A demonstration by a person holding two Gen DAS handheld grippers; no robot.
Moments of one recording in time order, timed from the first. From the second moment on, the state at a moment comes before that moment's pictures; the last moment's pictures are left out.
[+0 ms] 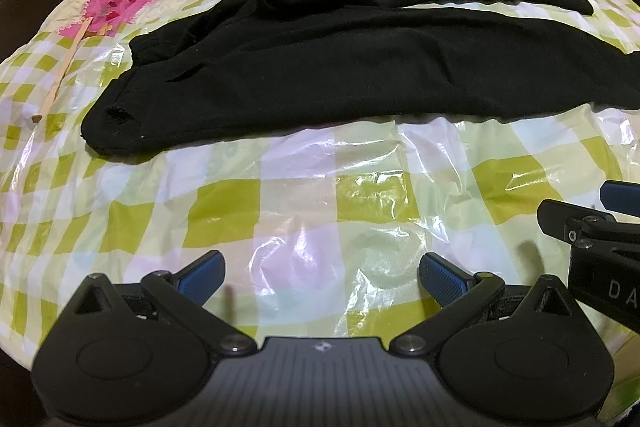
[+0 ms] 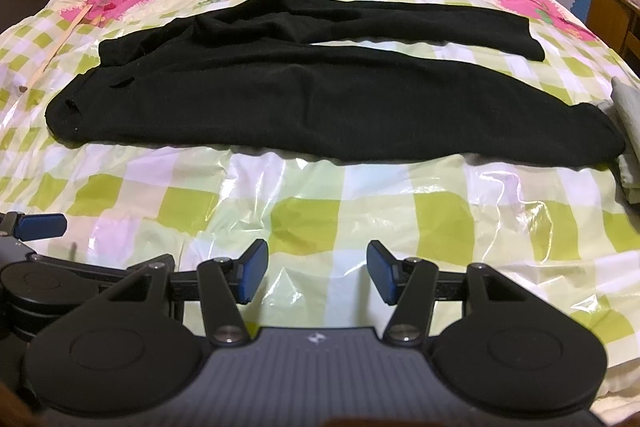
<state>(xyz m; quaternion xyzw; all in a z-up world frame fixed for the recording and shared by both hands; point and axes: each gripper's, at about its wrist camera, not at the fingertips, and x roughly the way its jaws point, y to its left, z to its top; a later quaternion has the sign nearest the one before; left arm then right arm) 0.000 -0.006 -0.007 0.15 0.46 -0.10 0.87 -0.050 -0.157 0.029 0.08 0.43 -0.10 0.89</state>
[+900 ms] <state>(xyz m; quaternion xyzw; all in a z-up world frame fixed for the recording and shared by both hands) -0.001 -0.008 -0.010 0.16 0.46 -0.10 0.87 -0.049 -0.155 0.029 0.07 0.44 -0.10 0.89</state>
